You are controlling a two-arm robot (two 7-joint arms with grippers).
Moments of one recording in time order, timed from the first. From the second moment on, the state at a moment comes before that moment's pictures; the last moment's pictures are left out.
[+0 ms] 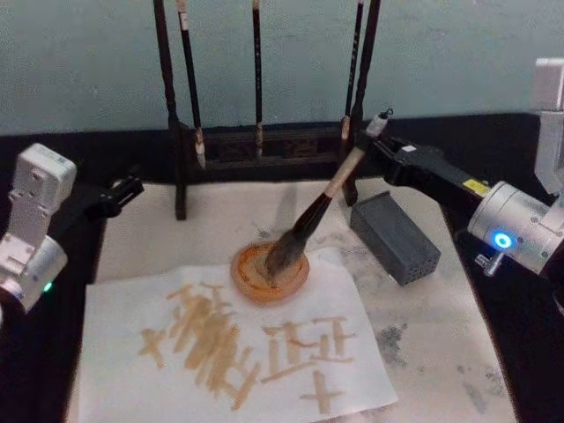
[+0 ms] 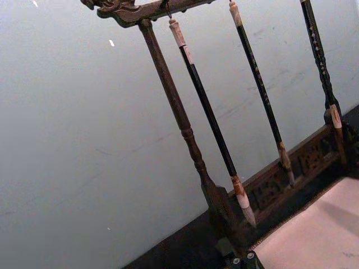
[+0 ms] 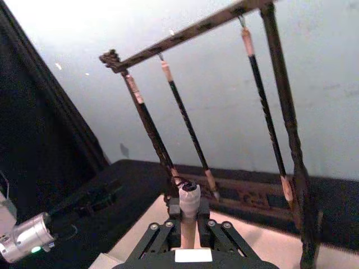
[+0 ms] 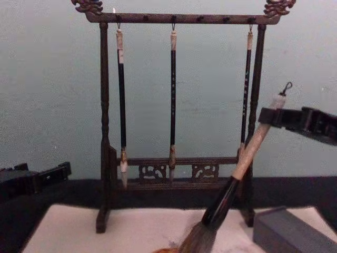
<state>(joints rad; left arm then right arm) -0.20 0.60 0.45 -1.41 -0.25 -0.12 0.03 0.26 0.65 -0.50 -1.65 1.05 0.13 0.28</state>
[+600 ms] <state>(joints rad) -0.20 0.60 0.45 -1.41 -0.25 -0.12 0.03 0.19 0.71 -0.49 -1.84 0.91 0.09 0.34</state>
